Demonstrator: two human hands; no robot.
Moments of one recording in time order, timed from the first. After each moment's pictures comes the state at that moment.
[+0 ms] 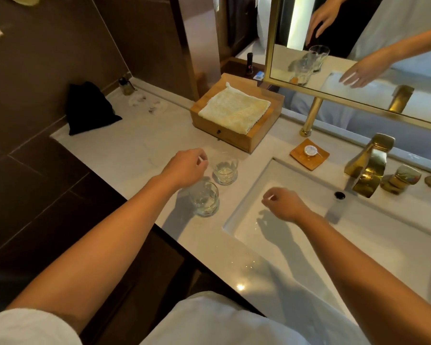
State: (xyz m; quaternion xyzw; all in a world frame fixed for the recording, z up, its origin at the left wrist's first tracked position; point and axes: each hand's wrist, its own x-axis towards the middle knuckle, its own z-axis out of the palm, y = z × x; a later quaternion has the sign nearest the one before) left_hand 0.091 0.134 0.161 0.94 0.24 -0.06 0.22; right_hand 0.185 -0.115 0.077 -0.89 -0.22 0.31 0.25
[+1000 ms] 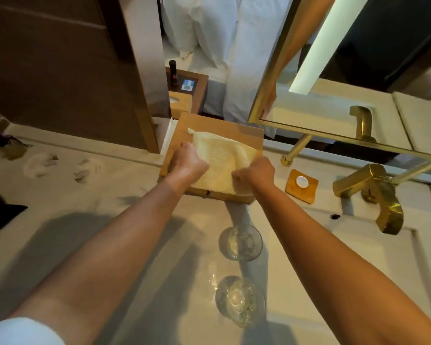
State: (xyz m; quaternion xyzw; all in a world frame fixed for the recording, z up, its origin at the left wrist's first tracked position) left_hand 0.332 0.271 0.139 0.90 0.22 -0.10 0.35; right_hand 0.337 0.111 0.125 -0.90 0.21 0.14 0.35
